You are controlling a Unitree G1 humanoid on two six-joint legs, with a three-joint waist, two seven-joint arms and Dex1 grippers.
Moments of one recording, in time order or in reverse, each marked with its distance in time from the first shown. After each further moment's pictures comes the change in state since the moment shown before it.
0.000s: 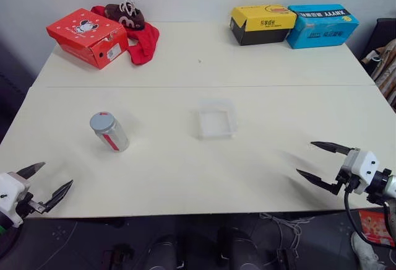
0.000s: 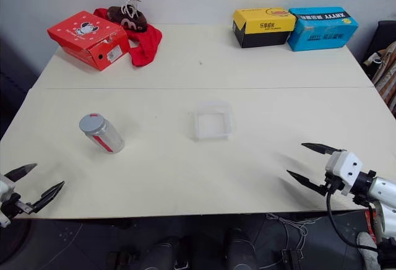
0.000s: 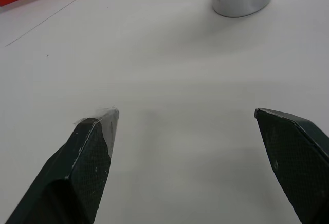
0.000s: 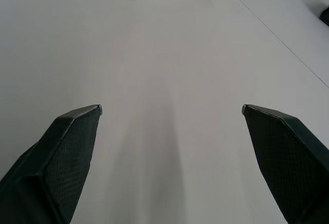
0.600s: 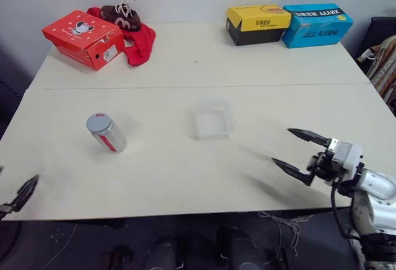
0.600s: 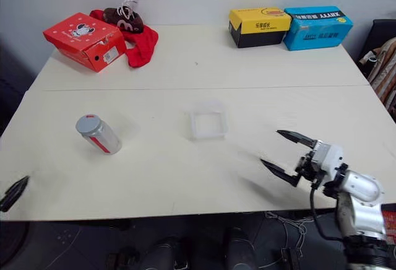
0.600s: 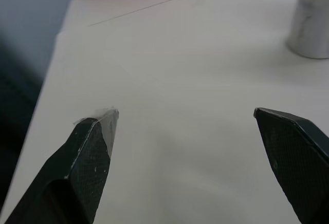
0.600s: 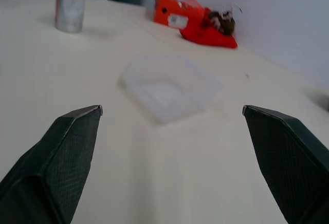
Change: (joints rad) left arm 0.021 -0.066 0.214 0.049 -0.185 0.179 0.086; right arm -0.048 0.221 0.075 -0.283 0.188 0.099 0.004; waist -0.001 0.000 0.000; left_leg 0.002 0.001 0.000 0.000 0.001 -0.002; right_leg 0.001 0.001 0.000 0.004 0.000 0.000
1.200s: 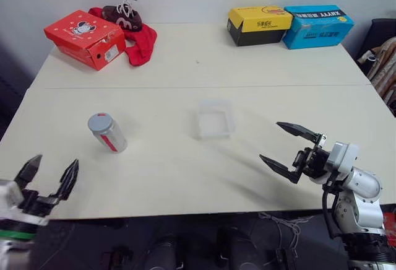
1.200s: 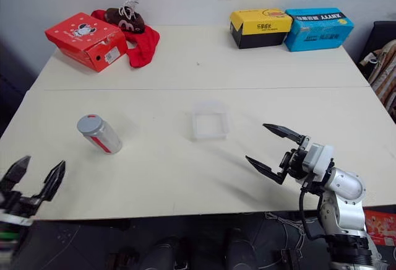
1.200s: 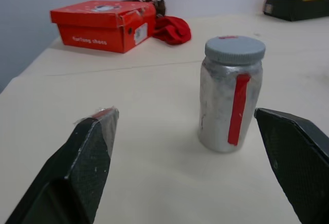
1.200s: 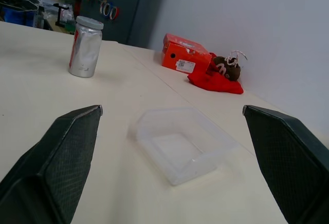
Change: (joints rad) left arm 0.036 -0.399 -0.240 -0.669 -0.034 0.130 0.304; right arm -0.016 0.062 0.033 -0.065 0.016 -0.015 -0.016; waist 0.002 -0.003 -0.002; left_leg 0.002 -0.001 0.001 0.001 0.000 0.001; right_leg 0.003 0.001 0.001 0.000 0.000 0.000
